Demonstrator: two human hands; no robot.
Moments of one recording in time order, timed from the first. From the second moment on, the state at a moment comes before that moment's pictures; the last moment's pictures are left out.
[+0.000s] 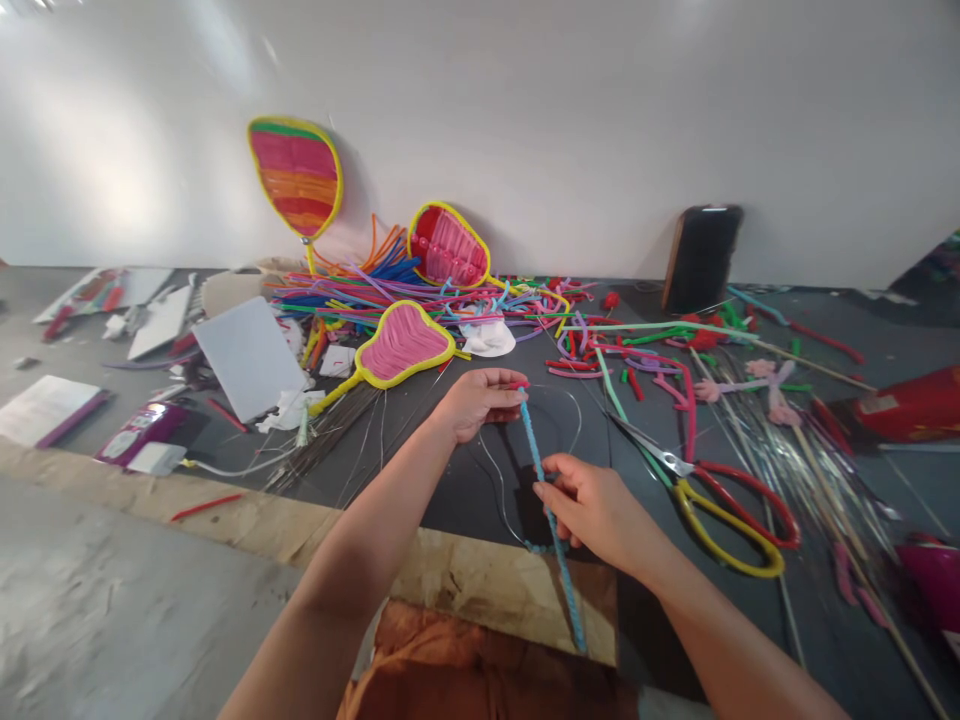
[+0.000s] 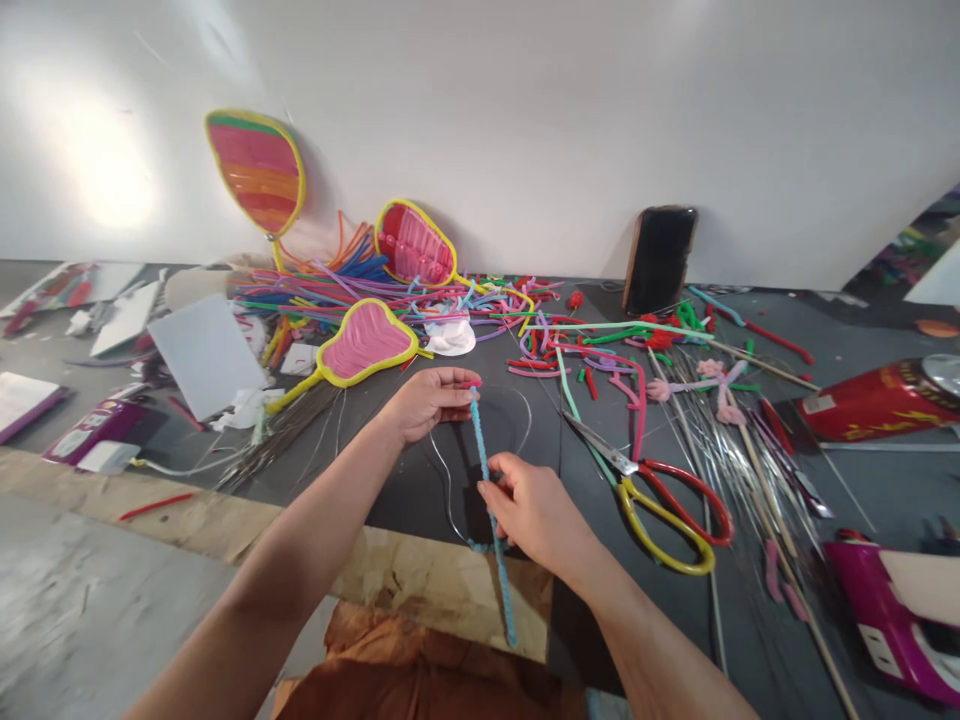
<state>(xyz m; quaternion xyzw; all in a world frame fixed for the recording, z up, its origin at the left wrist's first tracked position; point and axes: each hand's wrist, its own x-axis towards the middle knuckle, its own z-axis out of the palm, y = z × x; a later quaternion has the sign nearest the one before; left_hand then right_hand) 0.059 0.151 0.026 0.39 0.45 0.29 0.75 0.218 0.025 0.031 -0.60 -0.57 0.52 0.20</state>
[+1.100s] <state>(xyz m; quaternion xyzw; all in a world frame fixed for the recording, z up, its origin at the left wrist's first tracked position) 0.058 0.153 0.027 0.40 0.44 0.27 0.76 0.220 0.023 0.032 -0.59 -0.56 0.55 0.21</state>
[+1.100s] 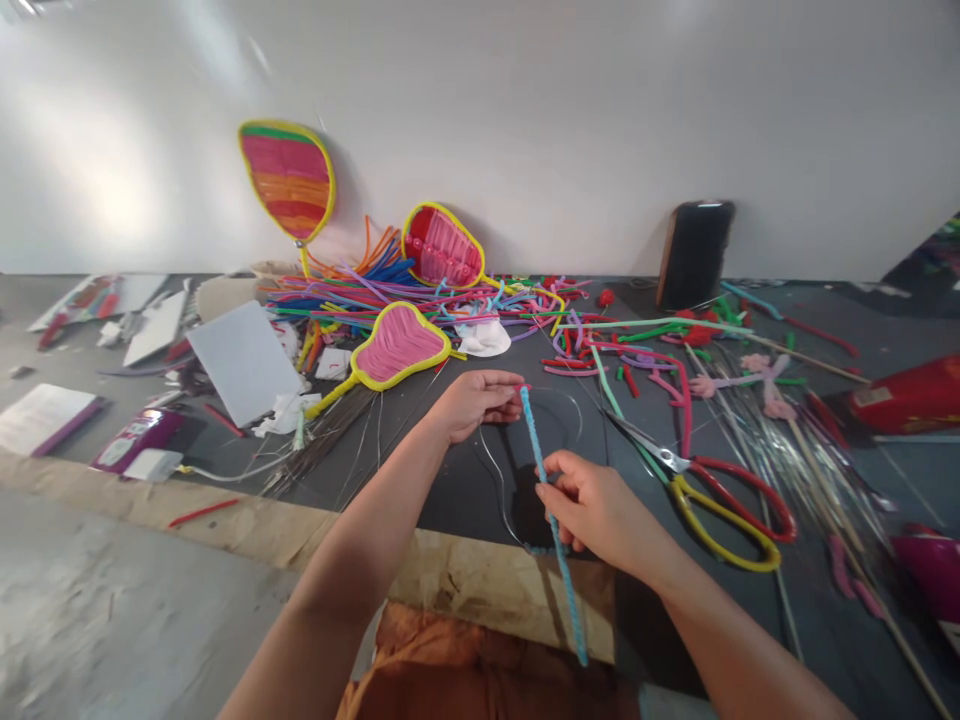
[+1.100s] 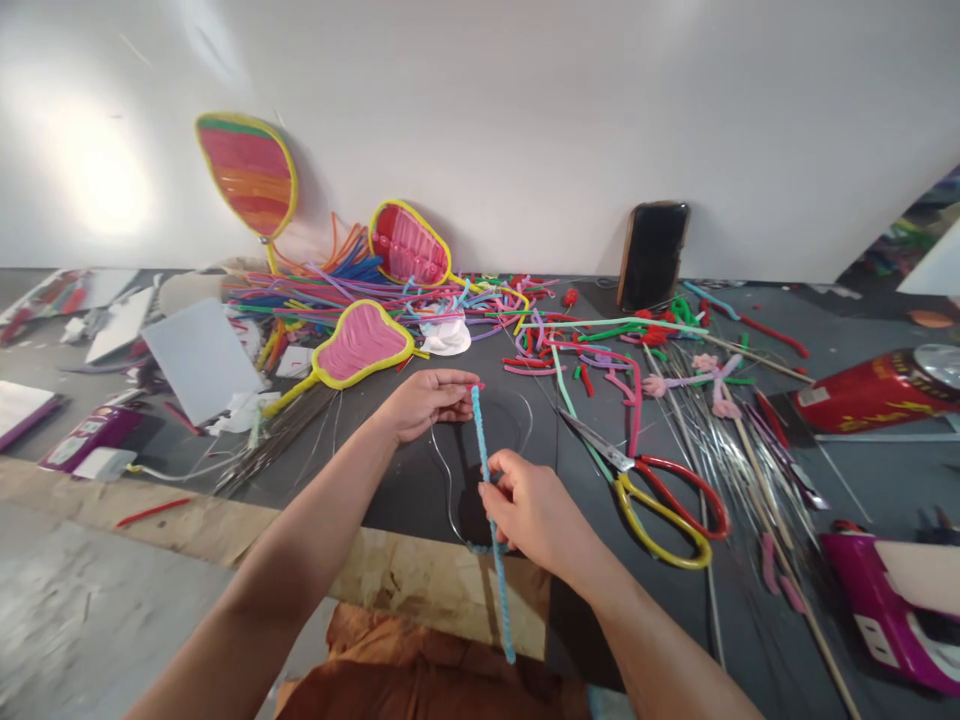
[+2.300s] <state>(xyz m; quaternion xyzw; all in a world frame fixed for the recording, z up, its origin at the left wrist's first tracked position) 0.072 0.147 0.028 0.41 0.51 0.30 0.70 0.213 0.027 0.030 -0.62 -0.59 0.48 0.18</state>
